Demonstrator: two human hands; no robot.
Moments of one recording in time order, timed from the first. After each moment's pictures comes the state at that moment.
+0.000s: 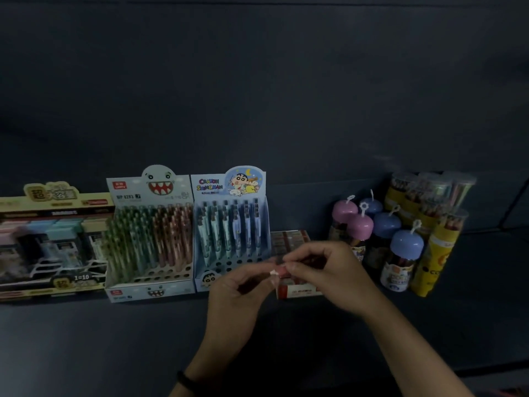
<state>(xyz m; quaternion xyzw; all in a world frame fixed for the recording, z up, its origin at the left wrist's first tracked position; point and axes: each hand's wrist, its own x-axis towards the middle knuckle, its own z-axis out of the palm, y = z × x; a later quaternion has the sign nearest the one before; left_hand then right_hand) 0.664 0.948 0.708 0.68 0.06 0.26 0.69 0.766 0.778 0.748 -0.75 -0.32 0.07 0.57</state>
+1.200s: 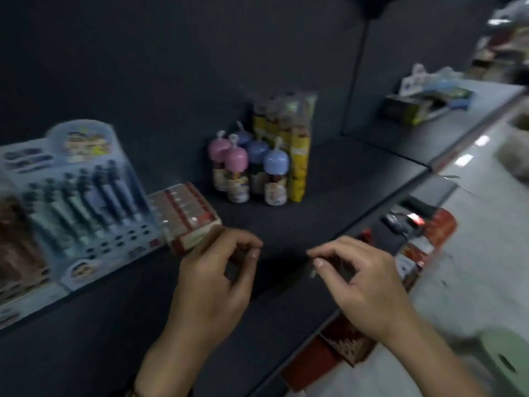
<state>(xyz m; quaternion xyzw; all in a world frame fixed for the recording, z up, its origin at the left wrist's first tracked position) 0.631 0.866 0.729 0.84 -0.23 0.26 0.42 0.605 0.627 0.713 -0.88 -0.11 -0.21 0.41</state>
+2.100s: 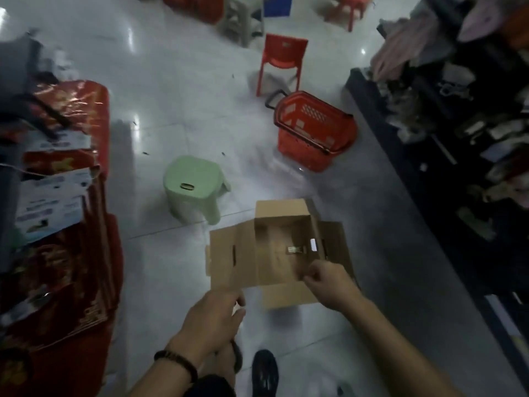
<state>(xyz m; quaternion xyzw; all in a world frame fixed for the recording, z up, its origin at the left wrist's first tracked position) 0.262 0.212 0.356 0.69 -0.58 -0.42 0.02 0.001 0.086 0.371 -0.67 0.63 0.12 0.38</state>
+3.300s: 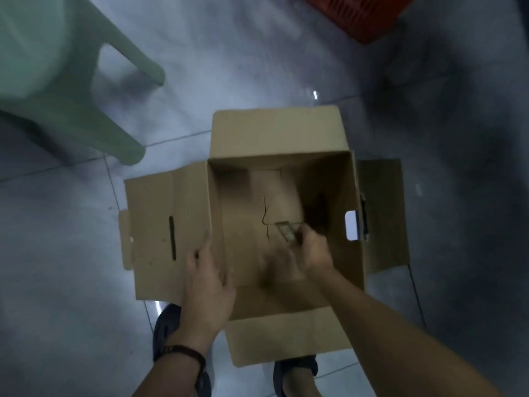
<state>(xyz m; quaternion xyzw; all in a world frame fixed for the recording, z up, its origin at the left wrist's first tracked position) 0.158 0.005 -0.201 0.81 -0.30 -0.48 0.12 -0.061 -0.089 -0.330 -0.51 0.72 0.09 0.46</state>
